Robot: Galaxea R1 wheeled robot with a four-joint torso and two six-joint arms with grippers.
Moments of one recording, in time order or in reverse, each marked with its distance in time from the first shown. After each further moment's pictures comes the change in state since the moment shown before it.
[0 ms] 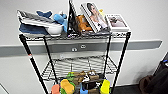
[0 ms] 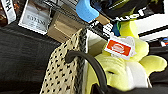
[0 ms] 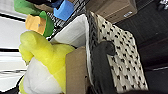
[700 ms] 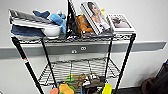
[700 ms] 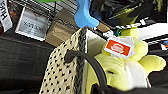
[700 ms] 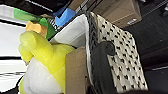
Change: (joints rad) left arm 0.002 -0.003 0.008 0.000 -0.001 0.000; right arm 0.000 -0.002 0.002 0.000 -0.002 0.000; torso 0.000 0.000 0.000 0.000
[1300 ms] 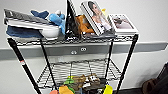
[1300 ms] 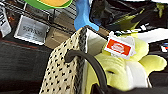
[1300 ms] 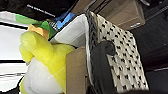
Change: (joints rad) left arm -0.002 -0.008 0.008 0.000 0.000 0.000; right arm 0.001 -0.002 0.009 0.000 0.004 0.000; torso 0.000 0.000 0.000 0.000
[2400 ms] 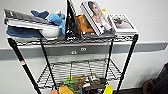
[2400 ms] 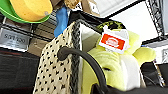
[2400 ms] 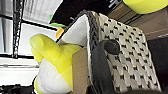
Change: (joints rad) left arm -0.046 -0.209 0.336 0.024 -0.041 -0.001; right arm 0.135 -0.190 0.328 -0.007 -0.047 0.010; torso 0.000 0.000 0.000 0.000
